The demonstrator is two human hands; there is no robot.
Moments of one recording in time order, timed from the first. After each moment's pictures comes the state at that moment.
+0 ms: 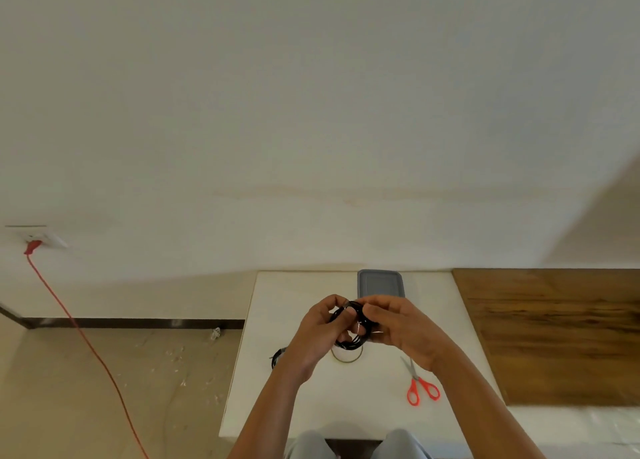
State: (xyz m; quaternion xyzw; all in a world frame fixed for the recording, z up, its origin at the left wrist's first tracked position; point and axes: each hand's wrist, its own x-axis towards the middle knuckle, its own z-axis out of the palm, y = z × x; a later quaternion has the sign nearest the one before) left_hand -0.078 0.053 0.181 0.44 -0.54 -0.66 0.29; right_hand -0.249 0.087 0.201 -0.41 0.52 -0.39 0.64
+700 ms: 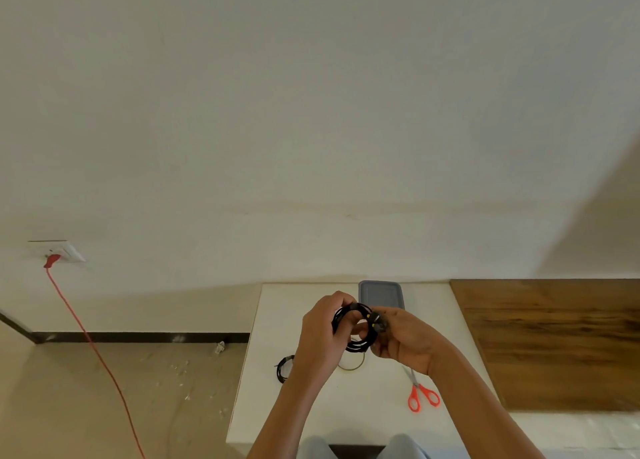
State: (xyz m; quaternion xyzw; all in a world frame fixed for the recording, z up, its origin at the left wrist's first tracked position) left_hand -0.081 0.080 0.209 0.46 -0.73 -0.32 0.40; right_hand -0.238 0.098 0.221 -0.27 0.53 -0.39 0.70
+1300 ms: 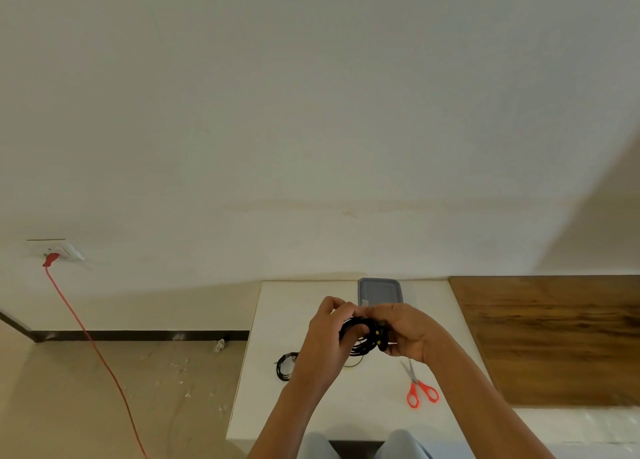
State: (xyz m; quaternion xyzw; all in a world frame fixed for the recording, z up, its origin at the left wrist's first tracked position) left_hand -0.081 0.090 0.201 0.42 -0.78 -0.30 0.36; right_hand -0.239 0.092 0.223 -0.26 0.63 -0.34 0.64
